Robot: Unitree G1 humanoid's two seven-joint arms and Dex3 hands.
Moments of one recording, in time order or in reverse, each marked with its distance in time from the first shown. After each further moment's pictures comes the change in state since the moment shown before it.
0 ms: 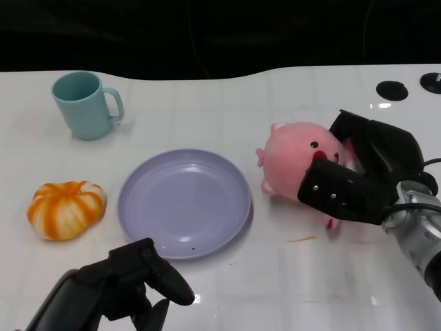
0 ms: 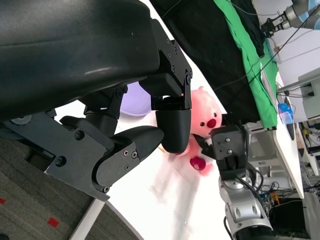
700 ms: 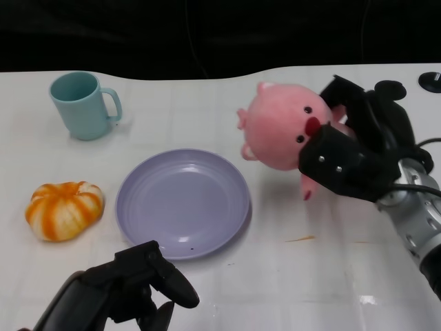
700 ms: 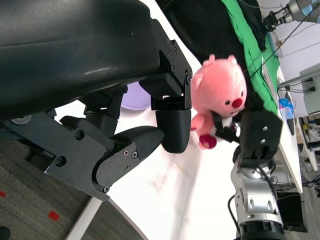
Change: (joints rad) left arm -0.008 -0.002 -0.027 0.021 -0.003 -0.004 0.000; right arm 0.016 0.024 -0.082 -0.229 0.082 -0.018 0.108
